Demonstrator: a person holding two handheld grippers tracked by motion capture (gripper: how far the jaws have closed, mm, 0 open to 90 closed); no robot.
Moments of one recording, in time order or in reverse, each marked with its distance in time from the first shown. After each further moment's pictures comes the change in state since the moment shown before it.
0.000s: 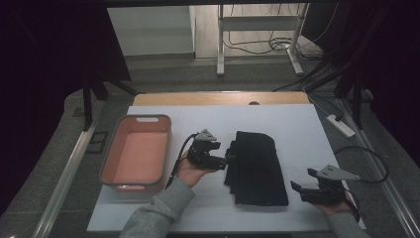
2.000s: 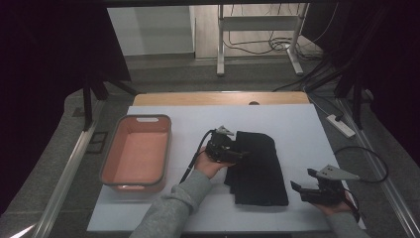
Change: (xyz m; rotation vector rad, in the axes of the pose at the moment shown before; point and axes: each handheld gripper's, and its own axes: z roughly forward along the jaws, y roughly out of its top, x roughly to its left) left arm 0.006 0.018 0.059 0.069 -0.002 -0.042; right arm -0.001 -0.002 0.002 0.006 -0.002 0.003
